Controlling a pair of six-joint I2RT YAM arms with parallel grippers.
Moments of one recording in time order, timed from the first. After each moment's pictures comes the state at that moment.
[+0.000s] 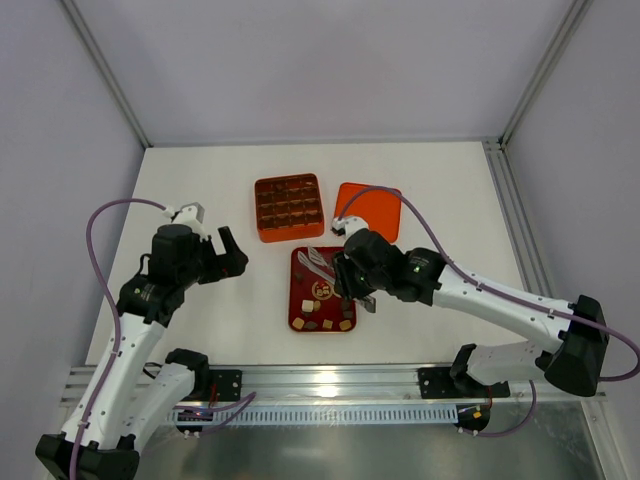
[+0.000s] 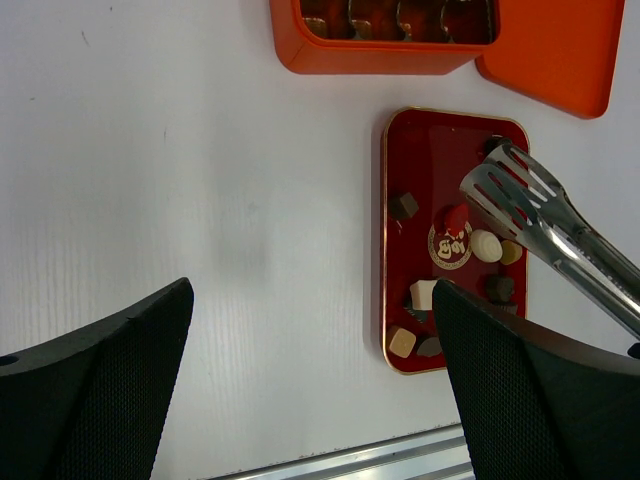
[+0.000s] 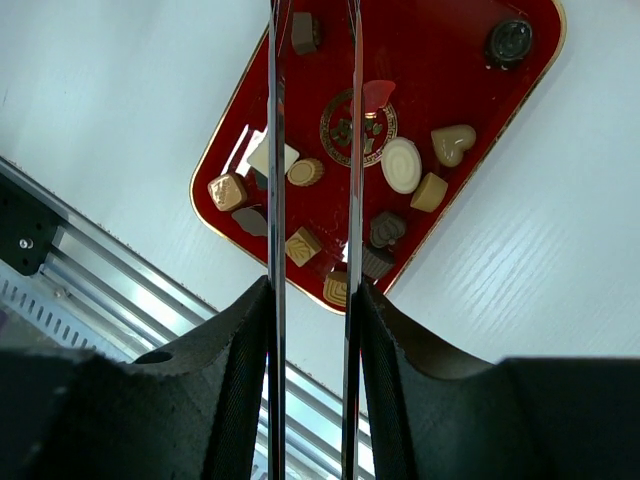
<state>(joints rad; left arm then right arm) -0.25 0.76 0.84 -0.73 0.05 -0.43 0.99 1.26 1.06 -0.63 0.13 0.48</state>
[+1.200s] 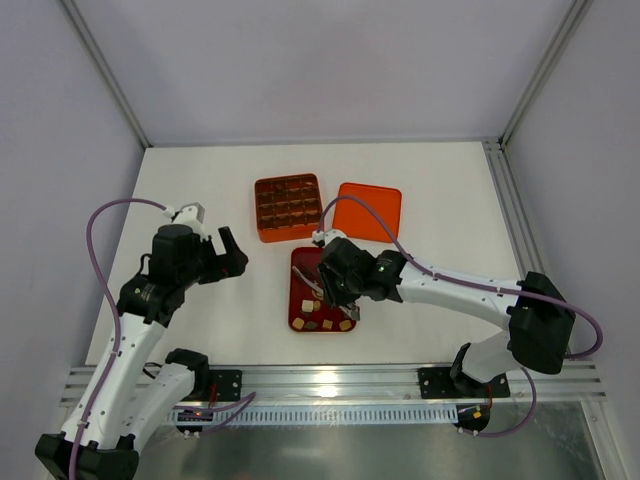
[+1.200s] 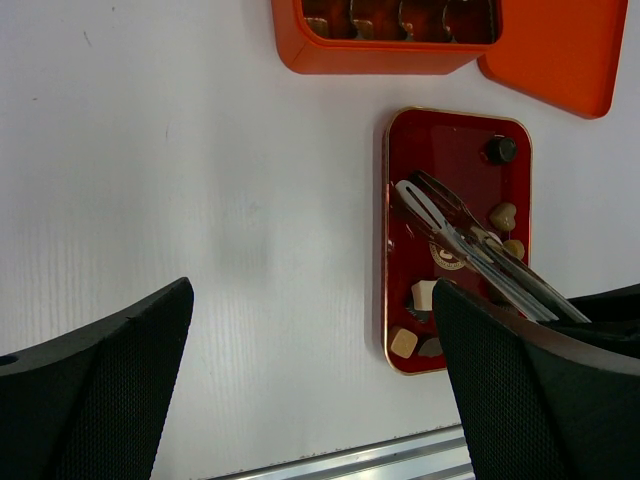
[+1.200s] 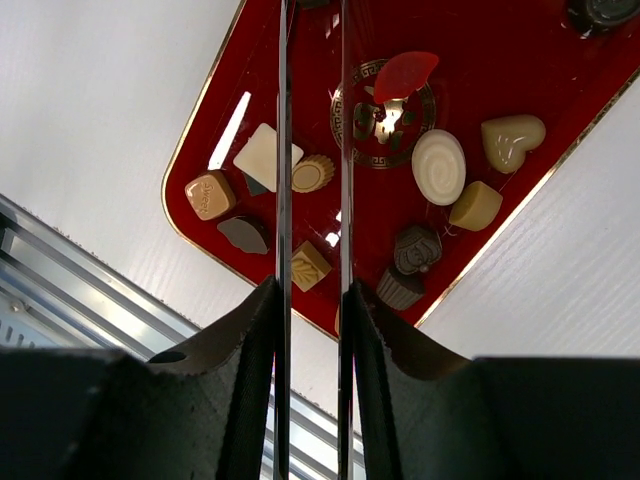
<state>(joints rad) -0.25 0.76 0.84 -0.73 0.04 -0.43 1.02 1.45 1.03 -0.53 0.09 0.50</state>
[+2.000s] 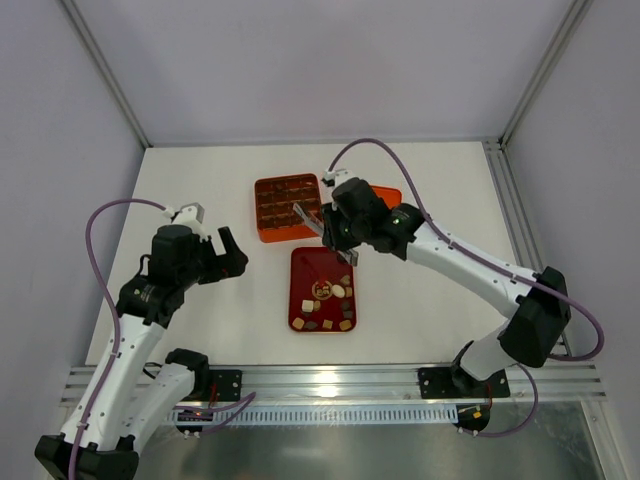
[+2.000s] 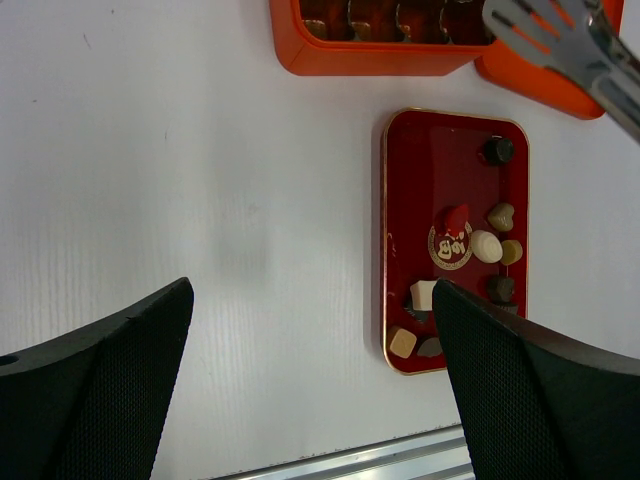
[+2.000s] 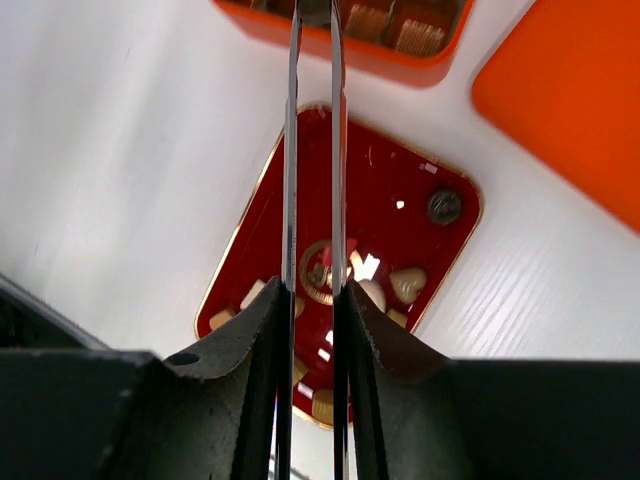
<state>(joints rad) -0.26 0.75 0.84 -0.73 0.04 -0.43 0.85 1.49 1.33 -0.61 0.10 0.41</state>
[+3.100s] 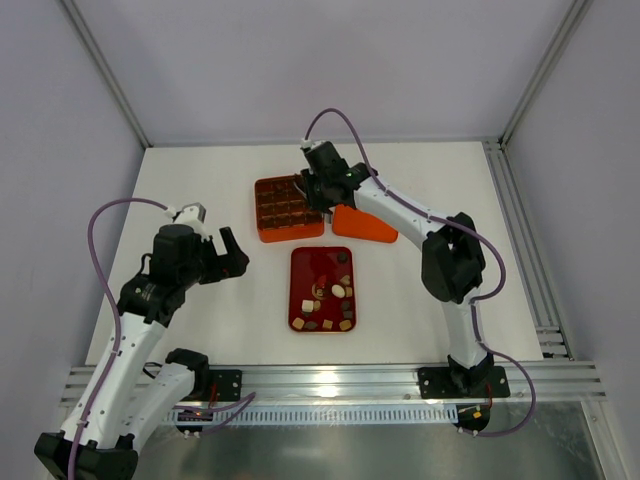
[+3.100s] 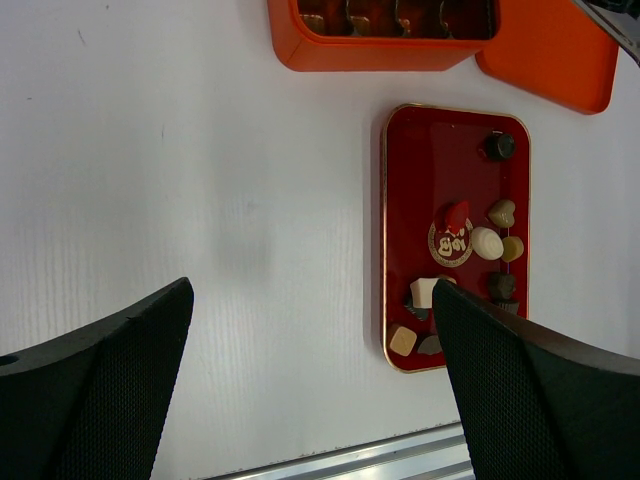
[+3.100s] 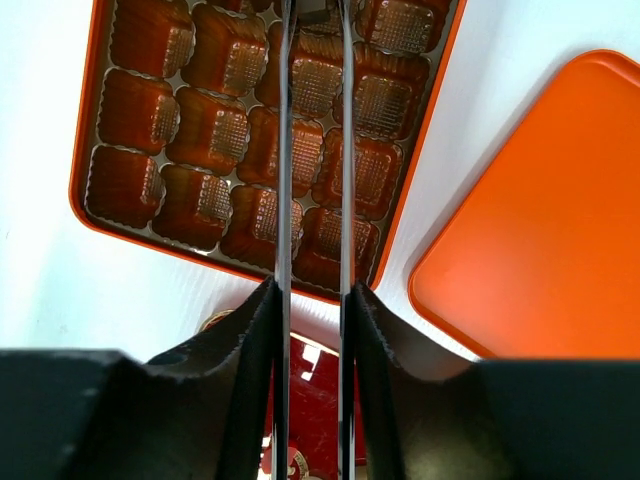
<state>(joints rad) -0.26 0.76 0.84 -0.73 0.04 -0.43 0.68 2.08 1.86 -0.59 0.10 0.30</state>
